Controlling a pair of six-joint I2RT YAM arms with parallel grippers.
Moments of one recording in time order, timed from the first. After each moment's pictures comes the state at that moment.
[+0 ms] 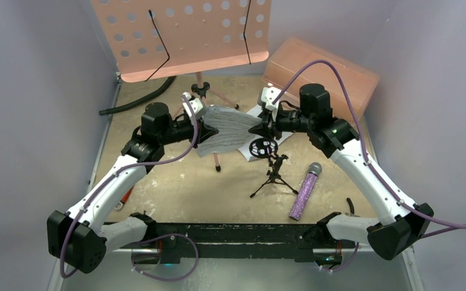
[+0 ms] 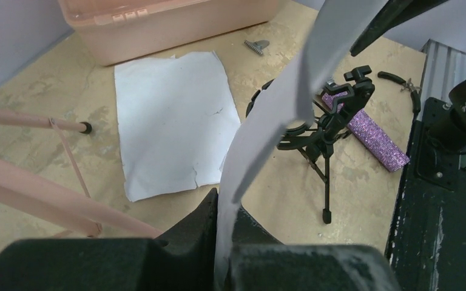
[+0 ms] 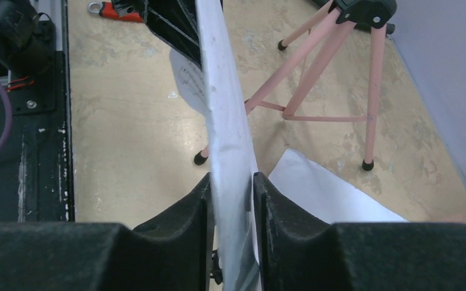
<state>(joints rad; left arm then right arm) -0.41 1.11 0.92 -0.08 0.68 0.12 0.50 1.22 1.29 -0.46 -0.75 -0.42</state>
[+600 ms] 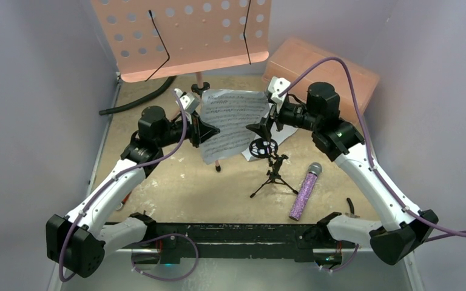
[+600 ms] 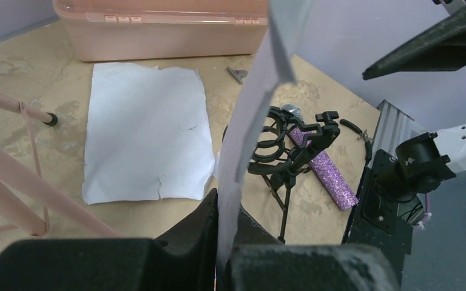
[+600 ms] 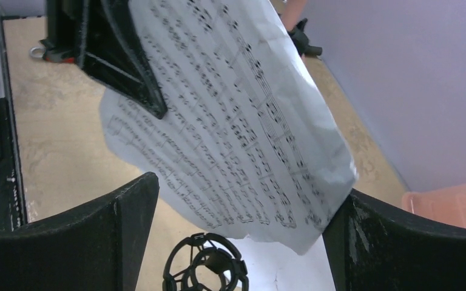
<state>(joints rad) -0.41 1.09 0.87 0.04 0.64 -0.19 0.50 1.17 1.29 -0.33 -0.62 -0.36</state>
